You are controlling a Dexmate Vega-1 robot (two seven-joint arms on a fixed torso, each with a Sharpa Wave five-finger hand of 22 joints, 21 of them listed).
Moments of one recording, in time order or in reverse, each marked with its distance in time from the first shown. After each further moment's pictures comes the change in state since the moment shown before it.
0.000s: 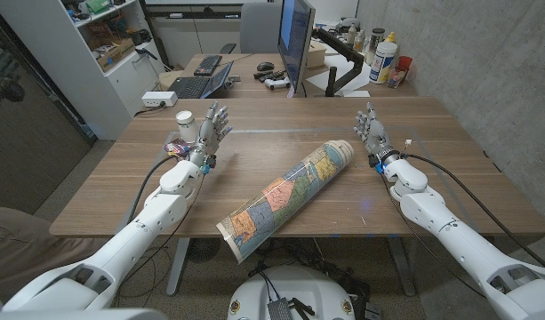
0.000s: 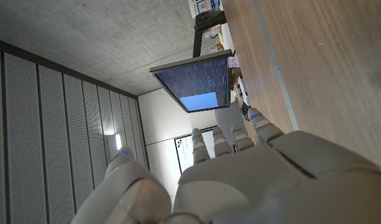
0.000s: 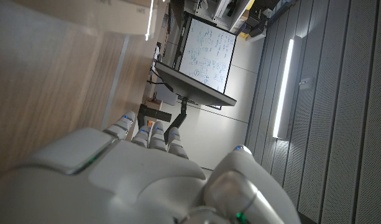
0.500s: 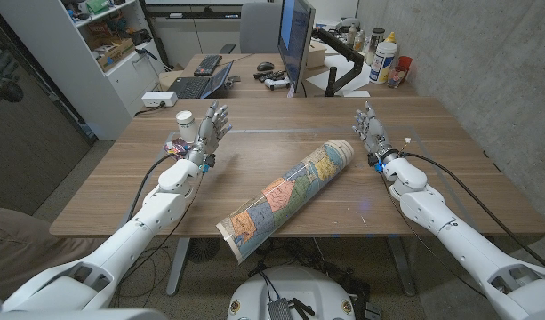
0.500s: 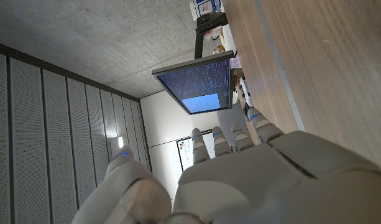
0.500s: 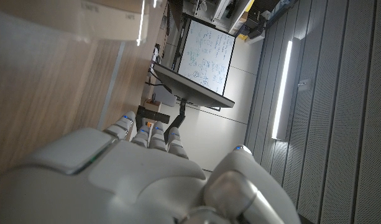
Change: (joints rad) left arm -0.003 0.007 0.000 0.000 0.004 -0.006 -0.014; left_hand 0.000 0.000 0.000 0.000 0.000 -0.004 -0.004 0.000 0.000 0.000 0.000 0.000 0.000 -0.007 0.000 0.000 0.000 0.000 0.000 0.000 0.000; right arm -0.006 -0.007 -0.002 -0.028 0.000 -0.013 -0.009; right_hand 0.000 0.000 0.000 0.000 0.004 0.000 0.000 0.000 0.000 0.000 0.000 0.000 0.000 0.000 0.000 0.000 0.000 0.000 0.000 0.000 0.000
